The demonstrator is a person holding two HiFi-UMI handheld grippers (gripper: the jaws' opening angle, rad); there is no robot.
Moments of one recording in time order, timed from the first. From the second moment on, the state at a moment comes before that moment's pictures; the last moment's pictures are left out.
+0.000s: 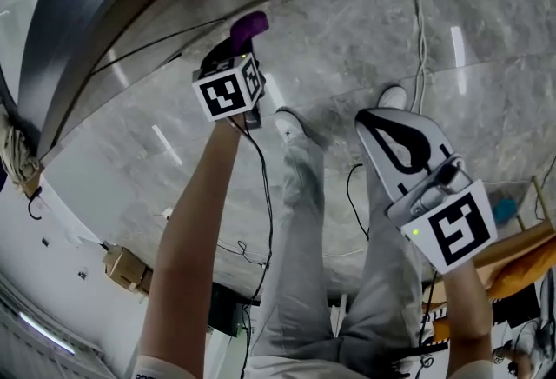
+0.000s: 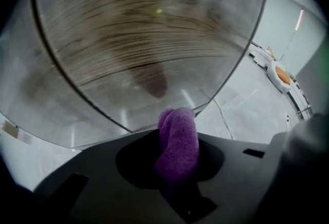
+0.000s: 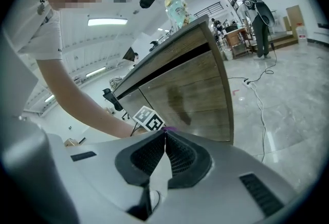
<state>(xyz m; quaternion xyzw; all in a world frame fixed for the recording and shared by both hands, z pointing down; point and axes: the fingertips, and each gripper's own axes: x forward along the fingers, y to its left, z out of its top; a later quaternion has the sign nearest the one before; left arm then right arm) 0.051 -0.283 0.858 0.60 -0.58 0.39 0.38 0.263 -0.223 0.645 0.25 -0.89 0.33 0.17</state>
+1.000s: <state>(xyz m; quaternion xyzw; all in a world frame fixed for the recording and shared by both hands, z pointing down) 0.185 -0.387 0.968 0.60 -0.57 0.37 0.43 0.431 -0.210 0.732 0.38 -0.82 0.39 0.17</state>
